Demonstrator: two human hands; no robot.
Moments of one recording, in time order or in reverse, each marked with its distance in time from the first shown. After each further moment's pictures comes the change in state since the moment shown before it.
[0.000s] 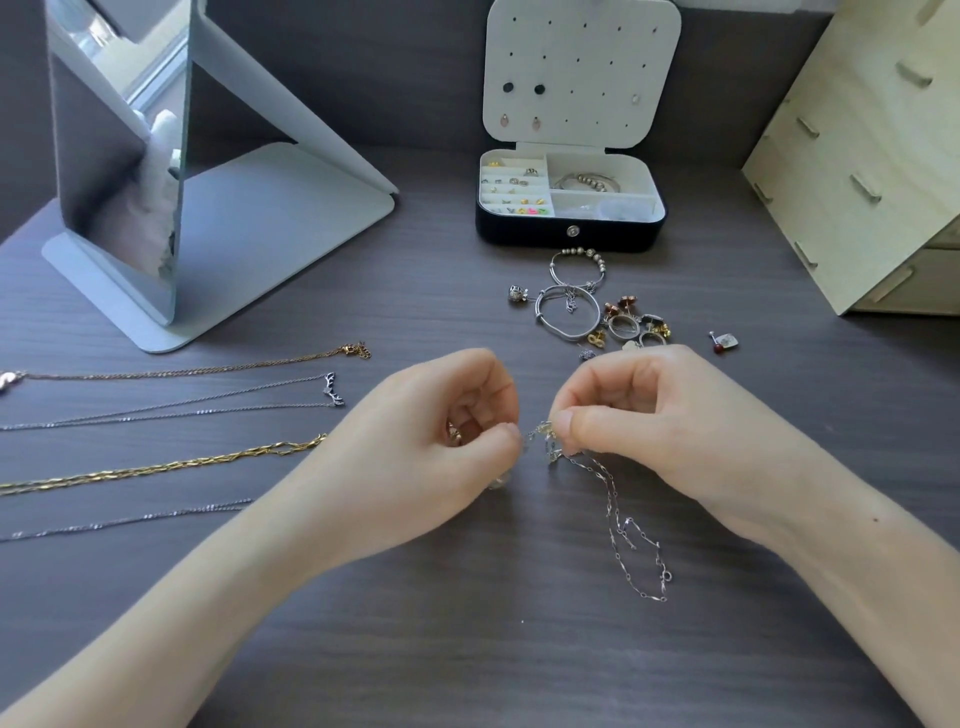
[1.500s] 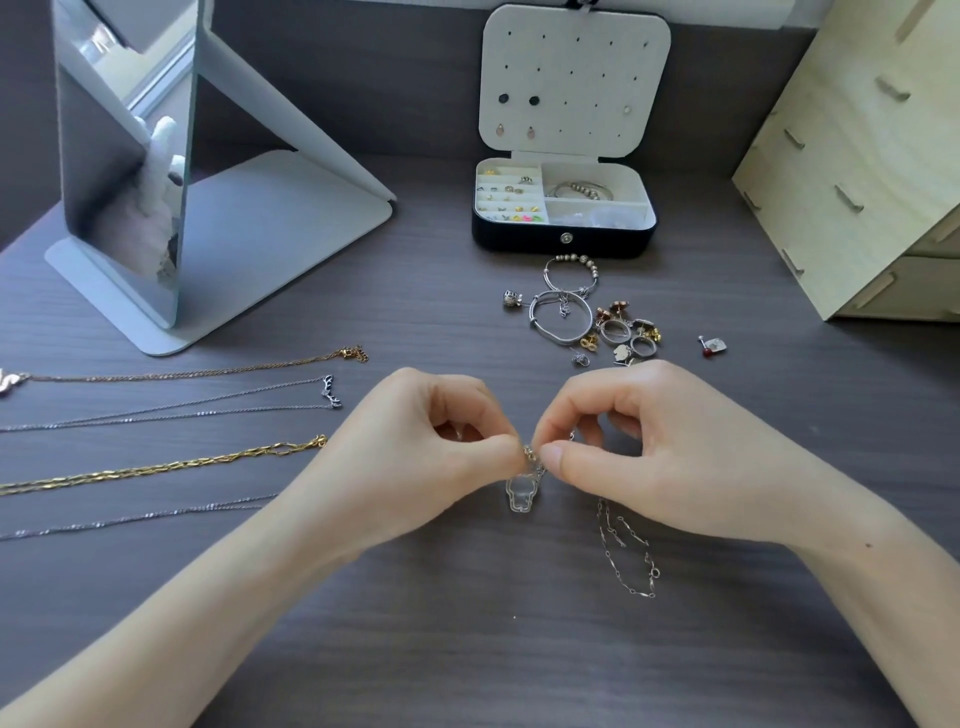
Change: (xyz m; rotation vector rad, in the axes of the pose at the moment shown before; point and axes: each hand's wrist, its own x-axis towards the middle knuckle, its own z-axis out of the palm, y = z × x) left_hand 0.001 0.002 0.007 -0.118 0.022 -0.134; right_hand -0.009 -0.005 -0.005 -0.437 -0.080 -0.203
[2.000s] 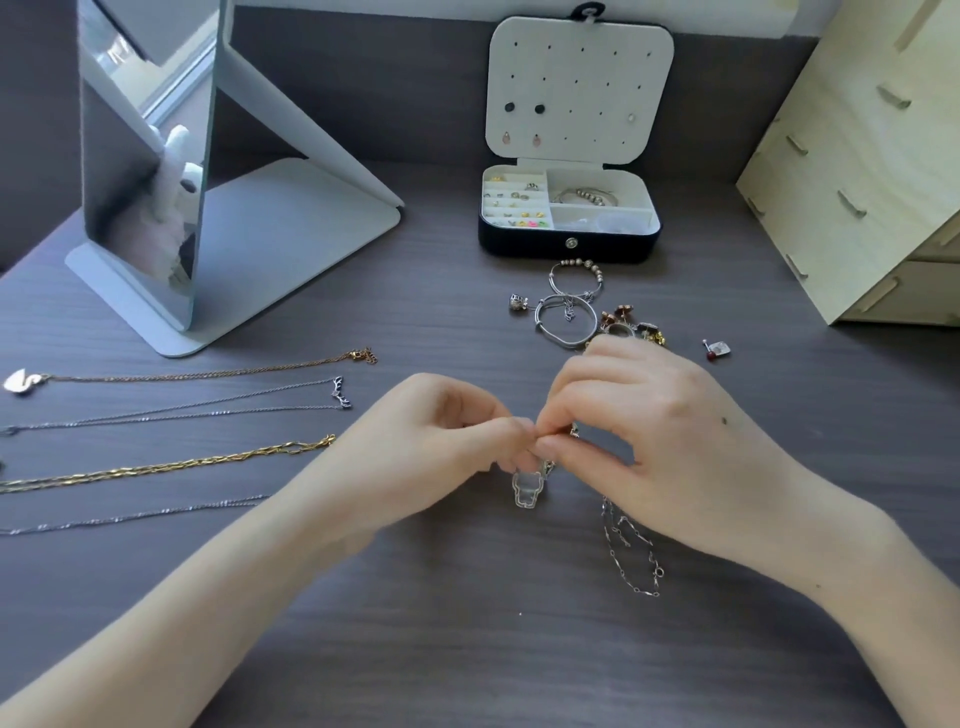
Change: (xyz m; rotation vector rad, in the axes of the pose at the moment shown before) left_hand 0.001 0.002 -0.005 -0.073 -0.132 -0.084; right_hand 0.008 0.016 0.011 -0.425 0.269 -0.452
